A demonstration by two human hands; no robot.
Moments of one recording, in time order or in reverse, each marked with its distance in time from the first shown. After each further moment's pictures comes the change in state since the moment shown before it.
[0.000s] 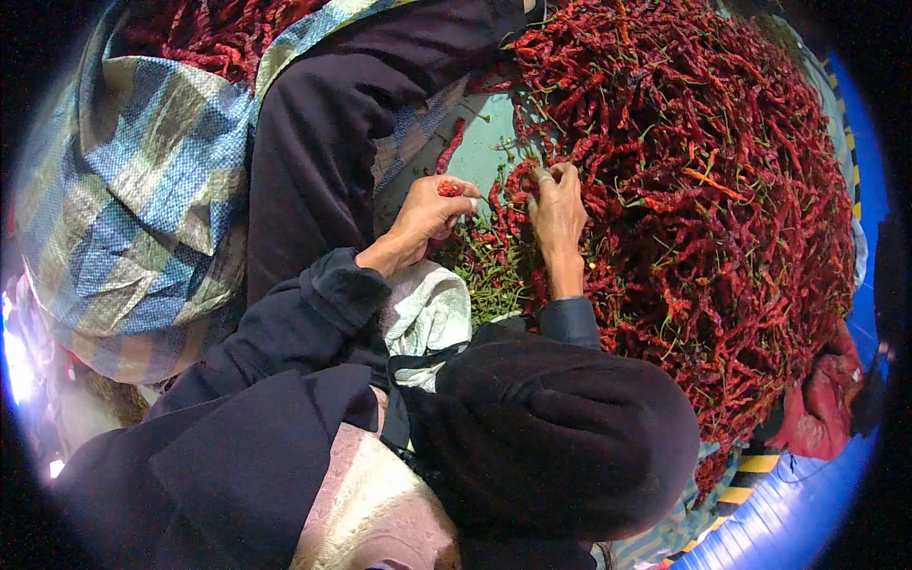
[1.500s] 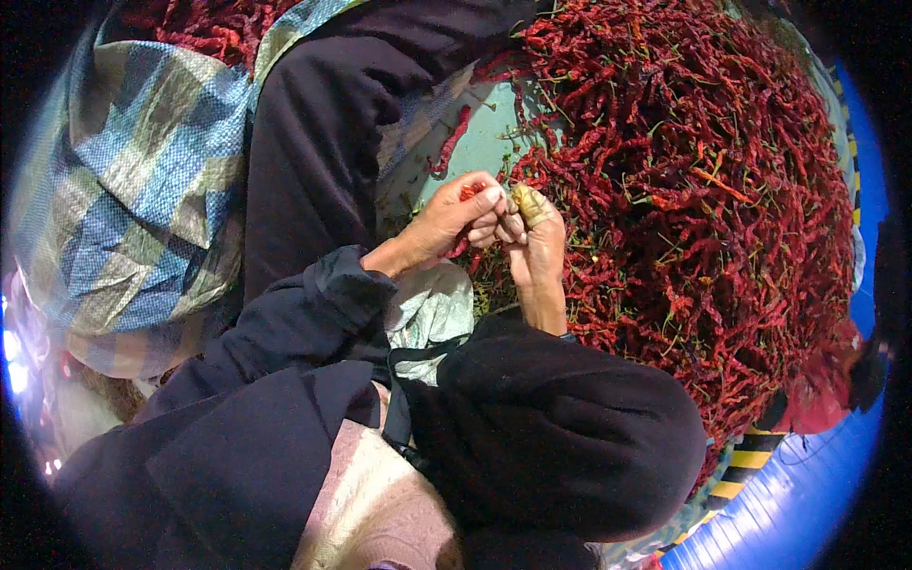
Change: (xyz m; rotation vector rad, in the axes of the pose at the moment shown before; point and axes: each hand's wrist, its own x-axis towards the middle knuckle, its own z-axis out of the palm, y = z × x) left_hand -0.012 -0.003 0.017 -0.508 -0.442 0.157; right_hand -0.025 -0.054 -0.020 1.978 -0.268 0.752
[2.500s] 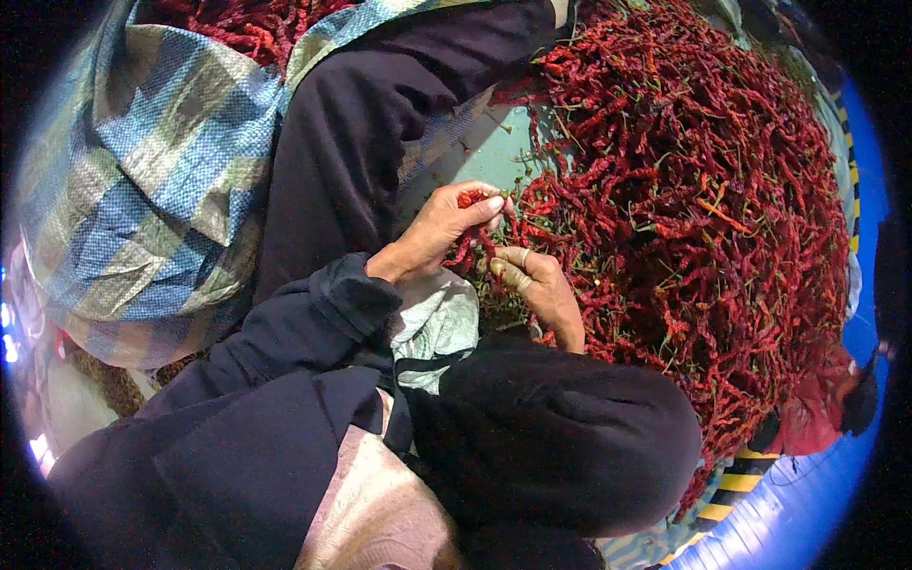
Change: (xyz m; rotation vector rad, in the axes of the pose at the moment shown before) left_hand -0.009 0.029 0.000 0.300 0.180 -0.008; right_hand -0.028 -0.029 0.004 -1.106 -0.250 0.134
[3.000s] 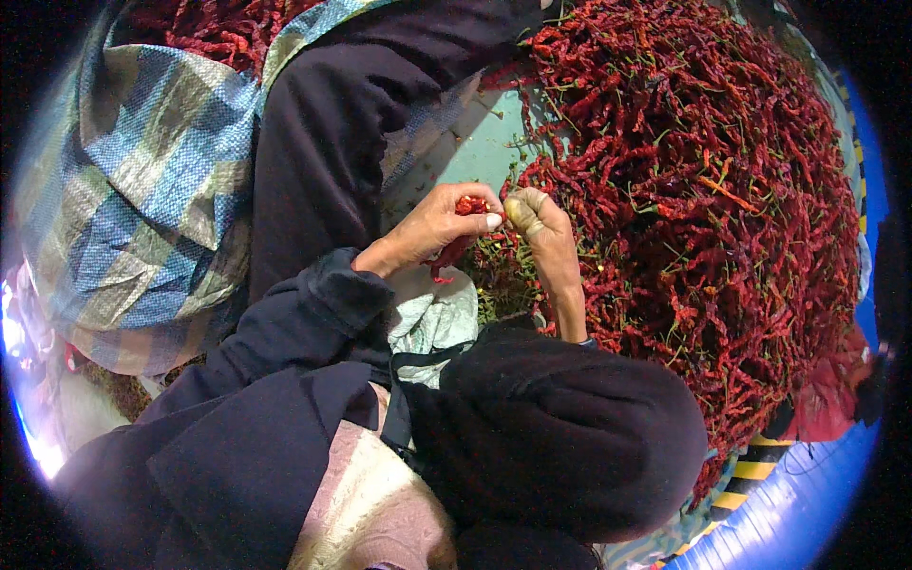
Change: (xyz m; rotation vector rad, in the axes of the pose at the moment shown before) left_hand -0.004 0.002 0.001 0.317 -0.105 -0.045; right_hand 0.029 0.002 -0.002 0.186 0.260 -0.175
